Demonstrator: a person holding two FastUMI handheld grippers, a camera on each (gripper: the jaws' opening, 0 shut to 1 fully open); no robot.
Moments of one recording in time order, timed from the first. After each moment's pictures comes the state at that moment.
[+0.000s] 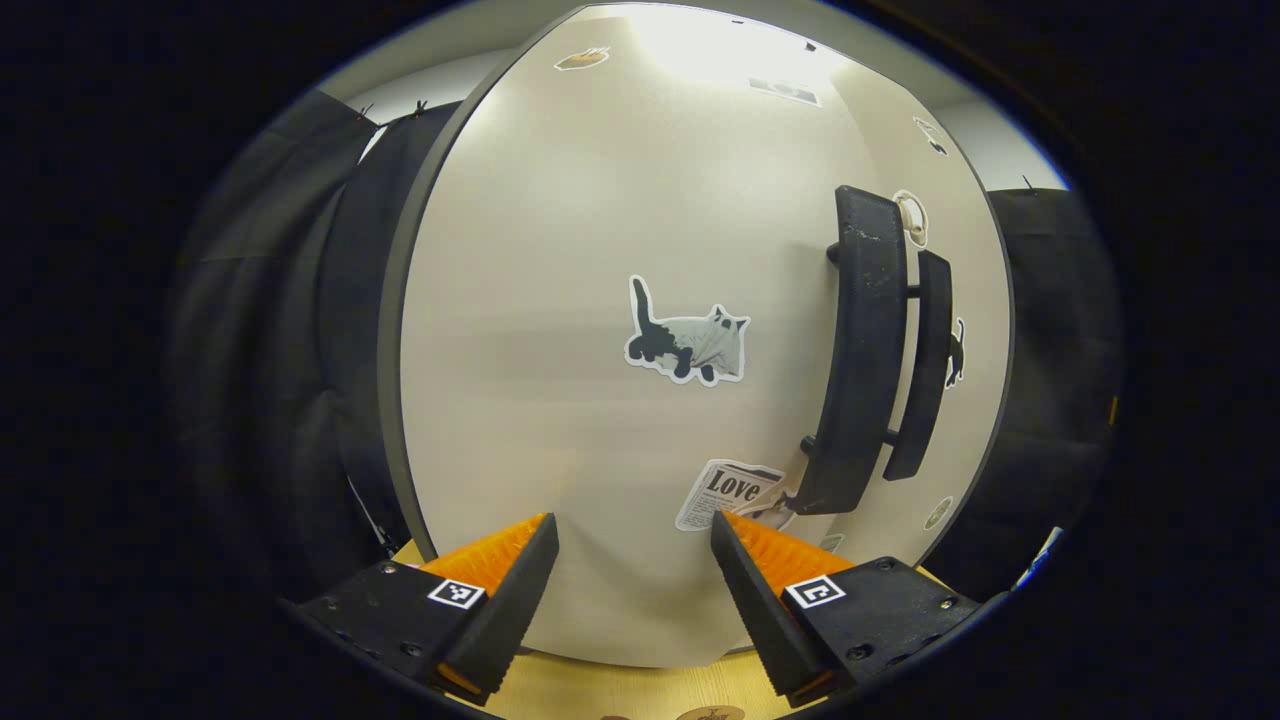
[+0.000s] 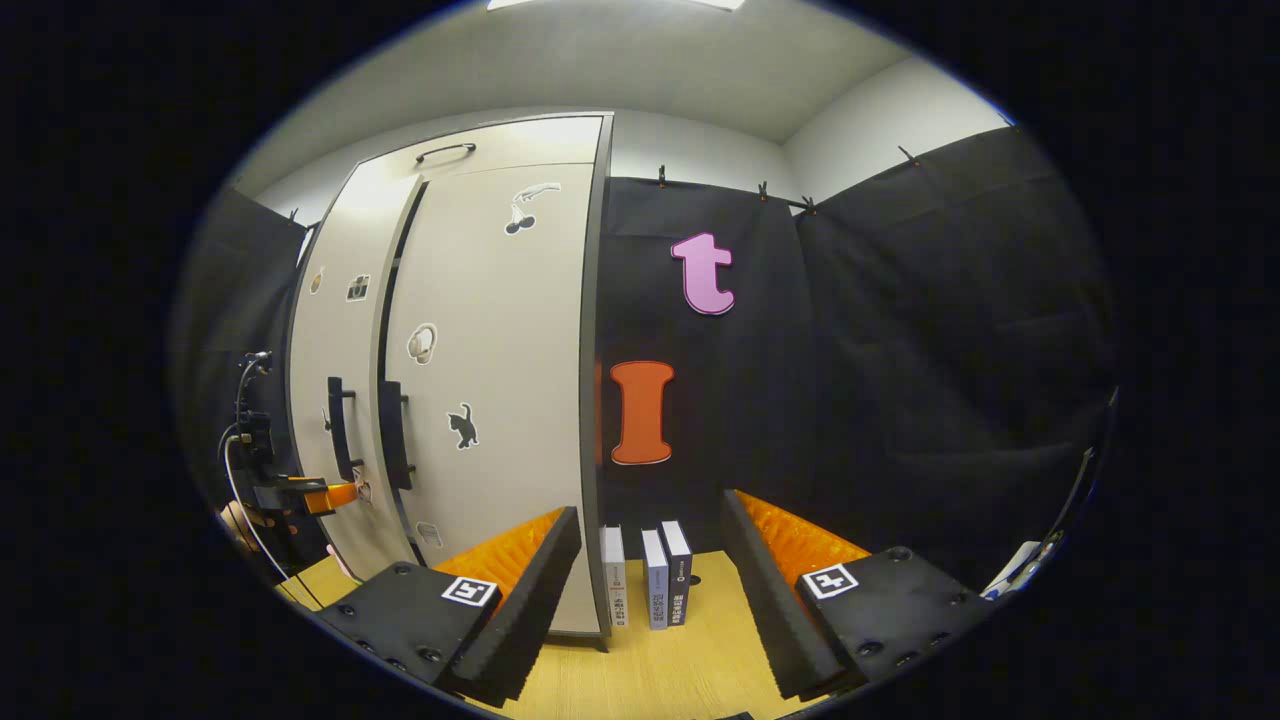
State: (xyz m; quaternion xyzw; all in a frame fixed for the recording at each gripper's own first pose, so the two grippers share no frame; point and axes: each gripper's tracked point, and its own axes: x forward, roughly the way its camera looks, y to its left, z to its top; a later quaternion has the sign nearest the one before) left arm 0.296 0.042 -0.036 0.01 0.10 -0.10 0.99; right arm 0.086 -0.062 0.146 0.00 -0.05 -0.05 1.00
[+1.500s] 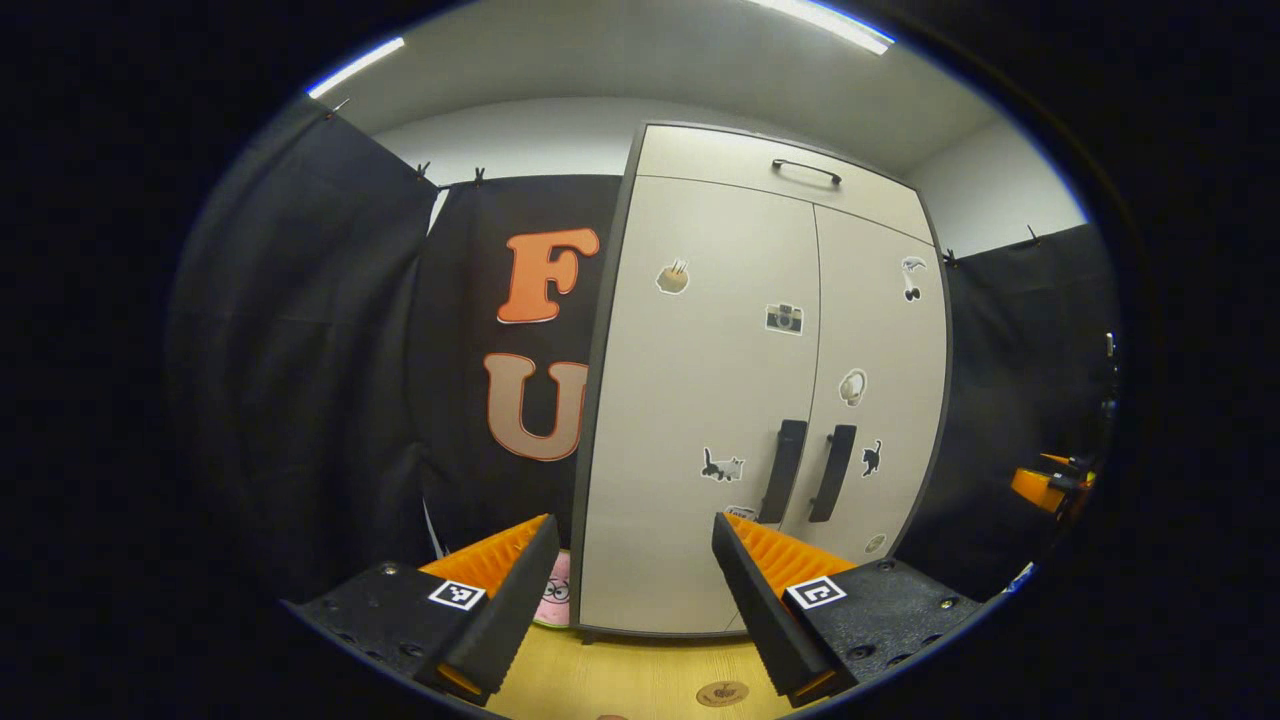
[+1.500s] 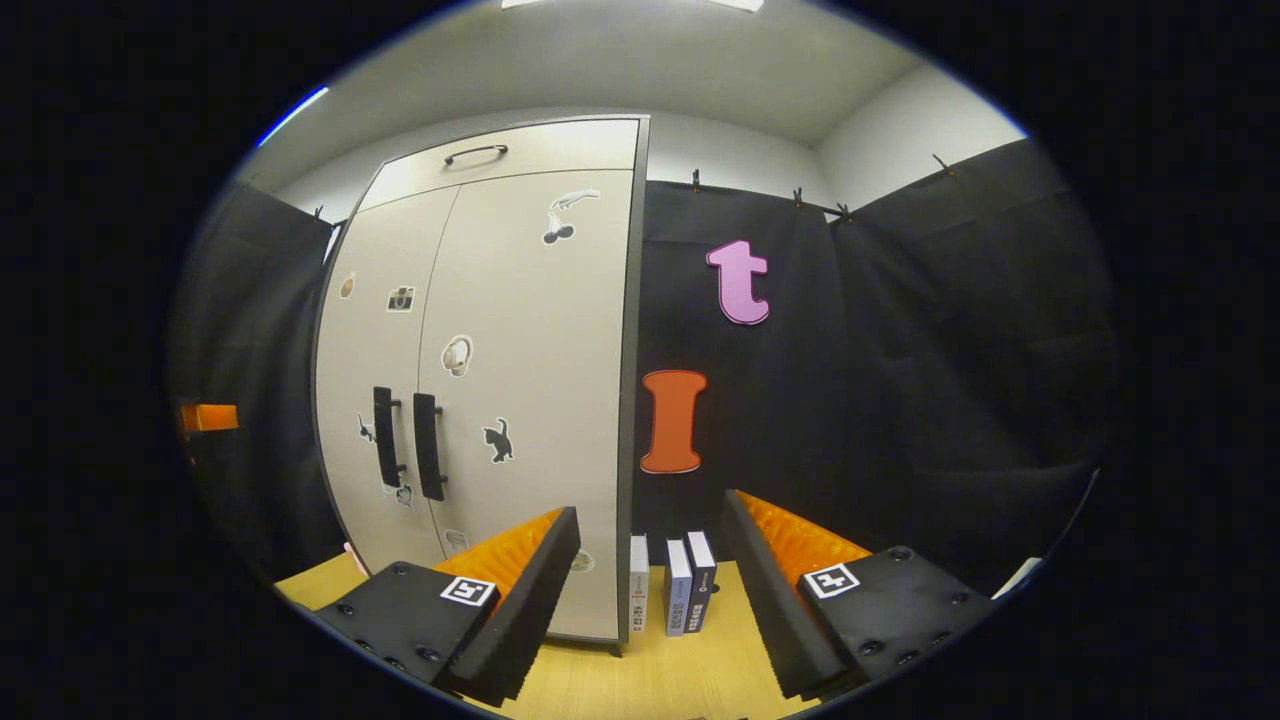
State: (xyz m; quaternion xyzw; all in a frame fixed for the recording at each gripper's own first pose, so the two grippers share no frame) left arm 0.108 0.150 0.132 0.00 0.02 -0.05 1.00; right arm 0.078 -0.031 0.172 -0.02 -0.05 -0.01 1.00
